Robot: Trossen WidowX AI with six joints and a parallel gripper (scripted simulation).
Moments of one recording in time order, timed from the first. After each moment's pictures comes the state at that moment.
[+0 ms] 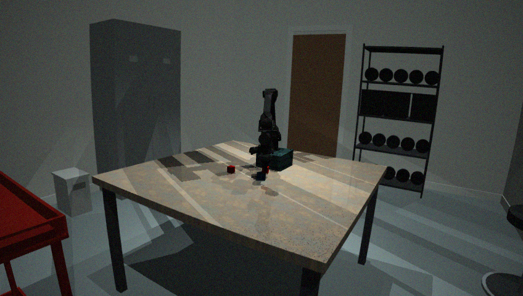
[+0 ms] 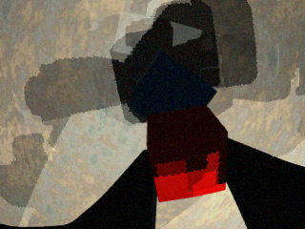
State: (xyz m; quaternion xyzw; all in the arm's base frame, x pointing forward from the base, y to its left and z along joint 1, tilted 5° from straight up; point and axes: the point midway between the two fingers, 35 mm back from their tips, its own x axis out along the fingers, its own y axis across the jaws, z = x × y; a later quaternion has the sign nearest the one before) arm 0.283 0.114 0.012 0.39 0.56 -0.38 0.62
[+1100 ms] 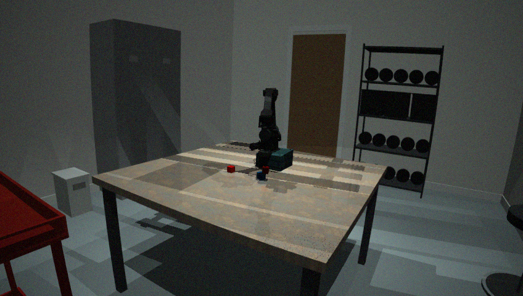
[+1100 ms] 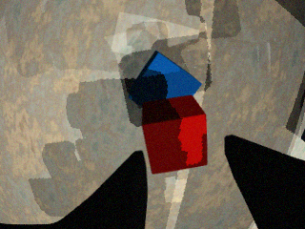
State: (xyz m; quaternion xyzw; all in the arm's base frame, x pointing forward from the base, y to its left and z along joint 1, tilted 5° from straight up) arm 0.278 0.114 0.033 0.39 0.56 -0.38 0.62
